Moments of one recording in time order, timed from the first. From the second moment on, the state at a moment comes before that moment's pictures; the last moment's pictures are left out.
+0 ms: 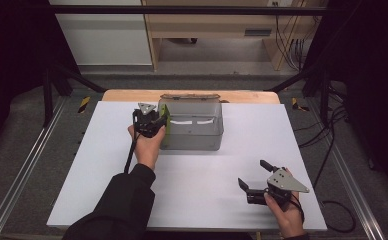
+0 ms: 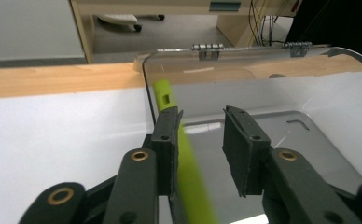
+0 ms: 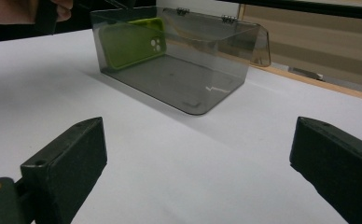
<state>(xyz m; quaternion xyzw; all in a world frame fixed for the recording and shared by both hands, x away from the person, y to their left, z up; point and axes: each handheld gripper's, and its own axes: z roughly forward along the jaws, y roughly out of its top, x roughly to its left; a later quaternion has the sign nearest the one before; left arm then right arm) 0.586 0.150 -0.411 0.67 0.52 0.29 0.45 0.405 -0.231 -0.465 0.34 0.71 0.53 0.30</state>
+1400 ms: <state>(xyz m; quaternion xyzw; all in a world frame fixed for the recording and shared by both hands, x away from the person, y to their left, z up) 0.566 0.157 -0.397 0.65 0.45 0.30 0.53 0.405 -0.229 -0.465 0.34 0.72 0.53 0.30</state>
